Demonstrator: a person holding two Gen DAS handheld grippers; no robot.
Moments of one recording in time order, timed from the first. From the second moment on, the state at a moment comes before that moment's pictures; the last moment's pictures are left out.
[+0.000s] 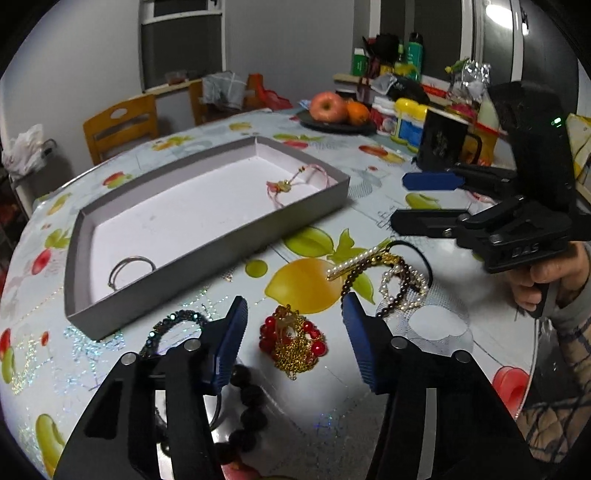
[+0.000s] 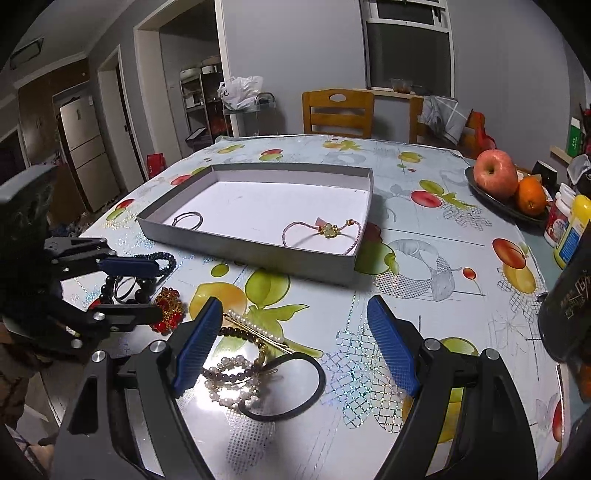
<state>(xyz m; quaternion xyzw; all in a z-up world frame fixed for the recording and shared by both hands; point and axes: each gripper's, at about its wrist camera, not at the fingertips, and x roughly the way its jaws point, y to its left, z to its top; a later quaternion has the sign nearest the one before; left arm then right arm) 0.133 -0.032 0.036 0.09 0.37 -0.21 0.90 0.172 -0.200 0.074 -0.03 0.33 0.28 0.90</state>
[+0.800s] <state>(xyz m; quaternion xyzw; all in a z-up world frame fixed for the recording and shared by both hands) 0.137 -0.005 0.041 0.02 0.36 -0.19 0.91 0.152 -0.186 0.058 -0.08 0.37 0.32 0.87</state>
